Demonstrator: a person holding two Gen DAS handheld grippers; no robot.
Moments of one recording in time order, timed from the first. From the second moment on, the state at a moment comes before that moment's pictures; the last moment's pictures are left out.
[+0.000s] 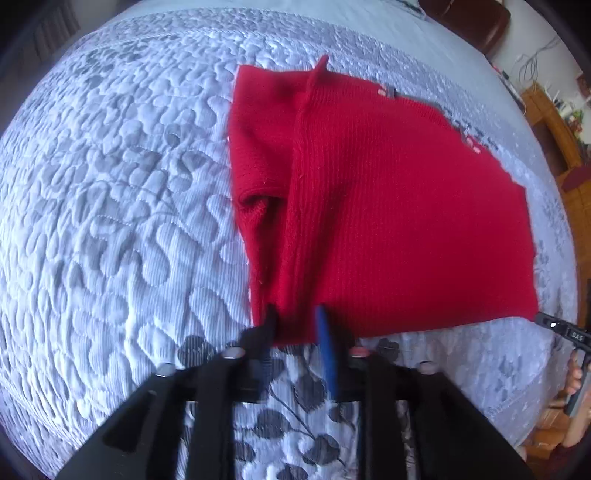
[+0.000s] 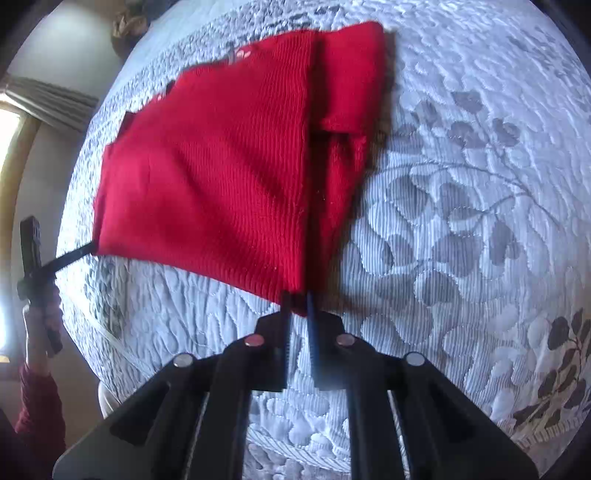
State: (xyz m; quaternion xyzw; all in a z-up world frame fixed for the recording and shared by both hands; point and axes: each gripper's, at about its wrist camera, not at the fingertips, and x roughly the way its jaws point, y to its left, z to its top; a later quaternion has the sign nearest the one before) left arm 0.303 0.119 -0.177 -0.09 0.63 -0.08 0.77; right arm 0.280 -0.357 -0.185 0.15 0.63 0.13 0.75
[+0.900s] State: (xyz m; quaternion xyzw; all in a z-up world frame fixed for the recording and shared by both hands) left arm 0.327 0.102 -0.196 -0.15 0.66 -0.07 0.73; right arm 0.312 -0.349 -0.208 0.25 0.64 0.14 0.72
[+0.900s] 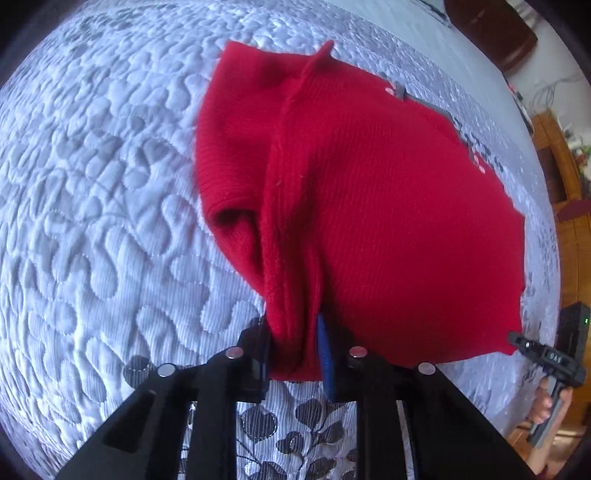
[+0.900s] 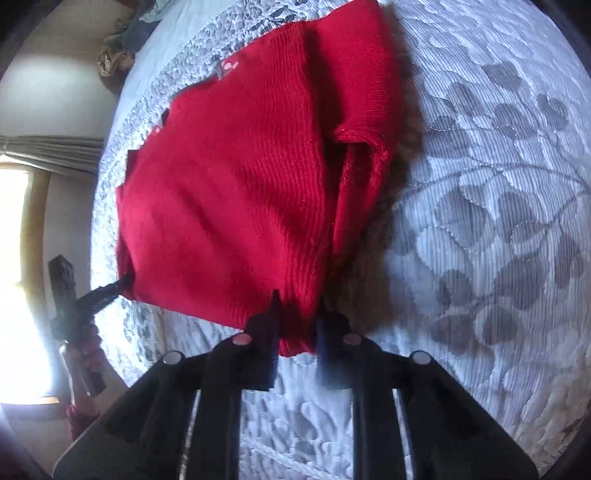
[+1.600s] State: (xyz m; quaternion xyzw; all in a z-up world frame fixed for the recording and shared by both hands) left arm 0.163 0.077 -0.146 -0.10 0.67 -0.12 0.73; right arm 0.145 -0.386 -0.140 0.18 0.64 0.15 0.73
